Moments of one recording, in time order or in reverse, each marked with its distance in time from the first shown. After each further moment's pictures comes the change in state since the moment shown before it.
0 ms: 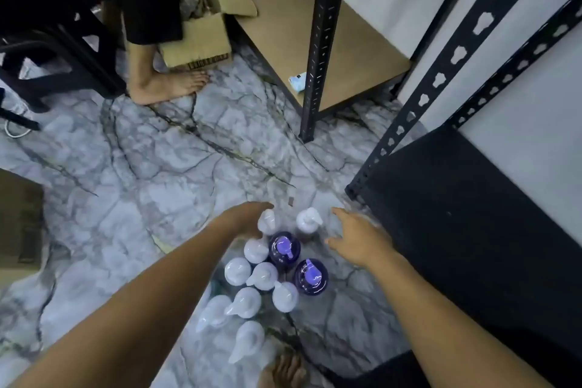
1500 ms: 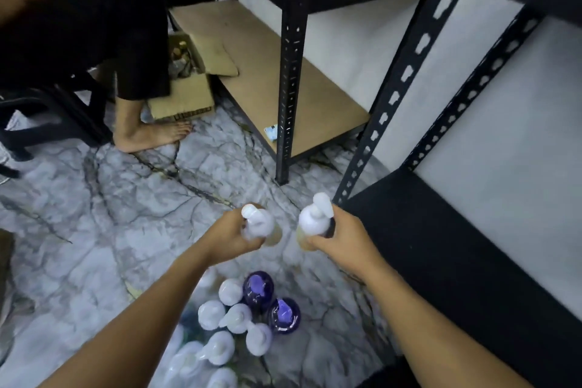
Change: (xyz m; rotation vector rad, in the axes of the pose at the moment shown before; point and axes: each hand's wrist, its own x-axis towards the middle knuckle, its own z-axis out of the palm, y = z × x) left_hand -0.030 0.020 -0.032 -0.578 0.537 0.348; right_hand -0.035 0.002 -0.072 0.588 0.331 -0.162
